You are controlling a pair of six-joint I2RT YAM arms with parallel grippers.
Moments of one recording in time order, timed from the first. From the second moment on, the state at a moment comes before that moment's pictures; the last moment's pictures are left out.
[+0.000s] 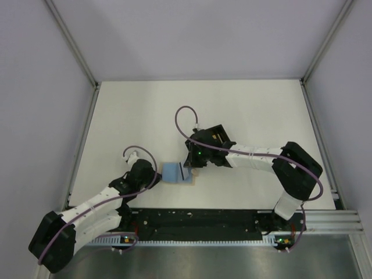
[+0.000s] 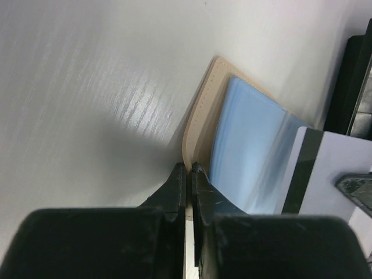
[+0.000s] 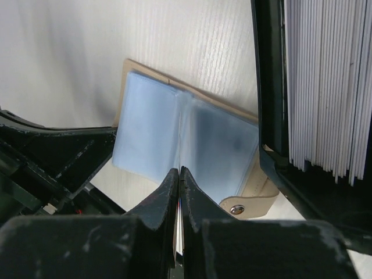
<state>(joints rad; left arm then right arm) -0.60 0.85 0.23 -0.18 -0.17 -1.15 0.92 1.69 1.01 -0.13 -0.08 0.89</state>
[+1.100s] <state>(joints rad) -0.63 0.79 0.19 -0.19 -0.17 -1.26 0.89 1.72 0.88 0.08 -0.11 1.02</state>
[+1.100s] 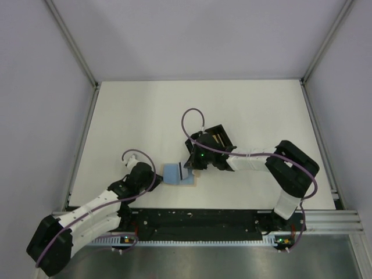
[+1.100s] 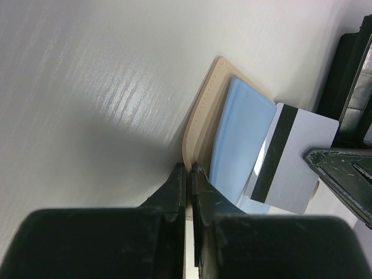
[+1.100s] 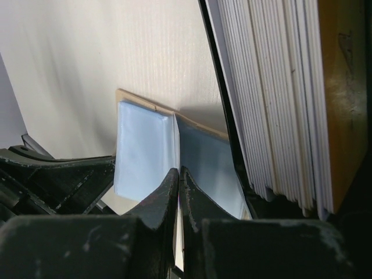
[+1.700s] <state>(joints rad) -0.64 0.79 0.18 -0.18 -0.18 -1.27 0.94 1.76 0.88 0.13 -0.07 1.08</state>
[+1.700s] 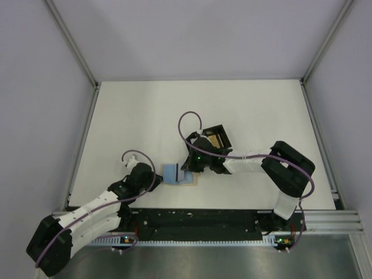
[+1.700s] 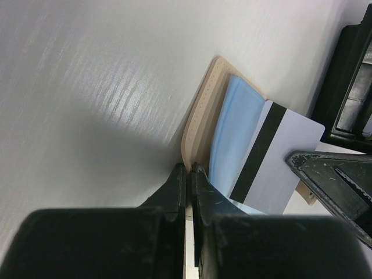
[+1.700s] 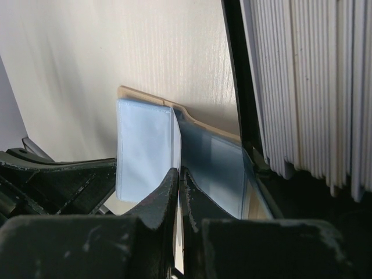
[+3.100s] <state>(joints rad) -0.64 0.77 0.16 -0.16 -0.21 -1.26 0.98 1.77 0.89 0.06 0.00 1.09</state>
